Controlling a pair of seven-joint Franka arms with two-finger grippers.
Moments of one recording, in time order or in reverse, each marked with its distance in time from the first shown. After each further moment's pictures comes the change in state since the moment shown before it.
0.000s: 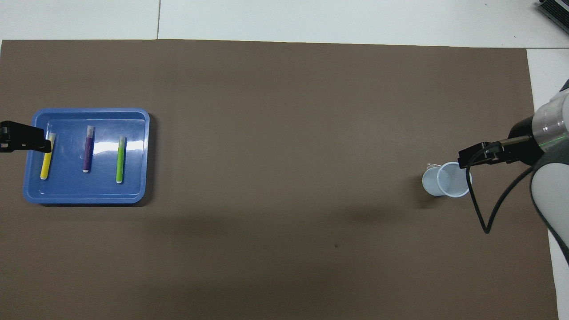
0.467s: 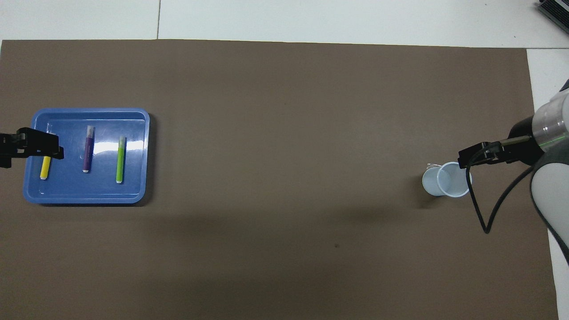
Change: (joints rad) left arm -0.001 0.000 -0.024 -0.021 0.000 -0.017 0.000; right arm 0.000 0.000 0.000 0.000 0.000 0.000 0.000
